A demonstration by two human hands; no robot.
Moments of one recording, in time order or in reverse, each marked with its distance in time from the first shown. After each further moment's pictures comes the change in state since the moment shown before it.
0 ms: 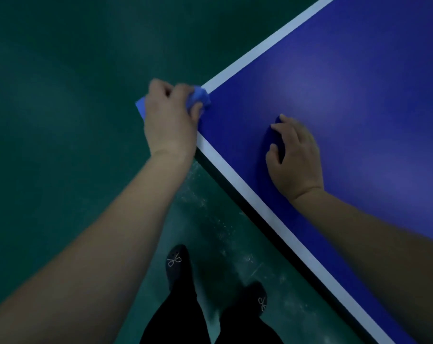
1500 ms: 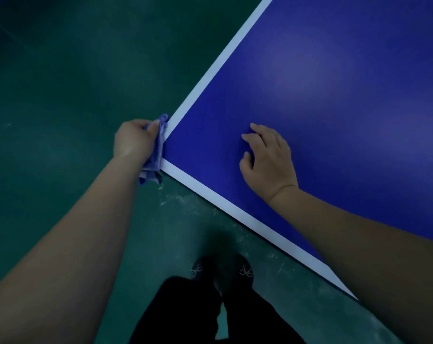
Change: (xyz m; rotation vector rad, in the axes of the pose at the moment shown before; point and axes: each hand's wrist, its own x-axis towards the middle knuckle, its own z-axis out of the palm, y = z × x) left_hand 0.073 -0.006 -0.001 -0.001 -0.428 -0.264; right_hand 0.004 -0.004 -0.005 0.017 0.037 0.111
